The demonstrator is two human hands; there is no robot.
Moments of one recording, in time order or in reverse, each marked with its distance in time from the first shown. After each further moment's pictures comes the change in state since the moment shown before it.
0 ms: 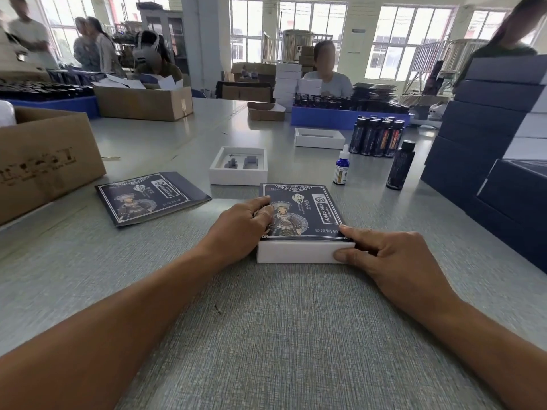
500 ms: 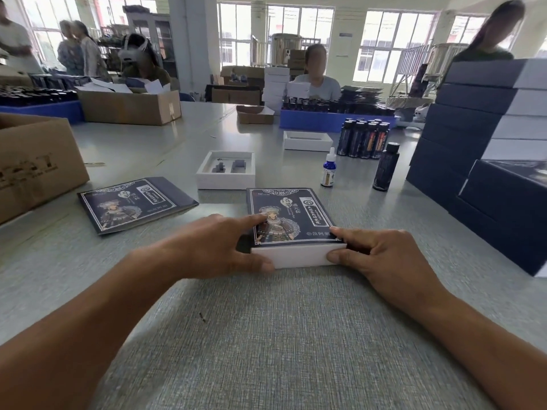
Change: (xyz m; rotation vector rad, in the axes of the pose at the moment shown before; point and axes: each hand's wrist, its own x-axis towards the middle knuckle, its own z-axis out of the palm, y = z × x) left_hand -0.021 0.018 -0.037 0.512 -0.398 0.174; right_hand 0.003 0.007 -0.008 0.088 -0.030 0.035
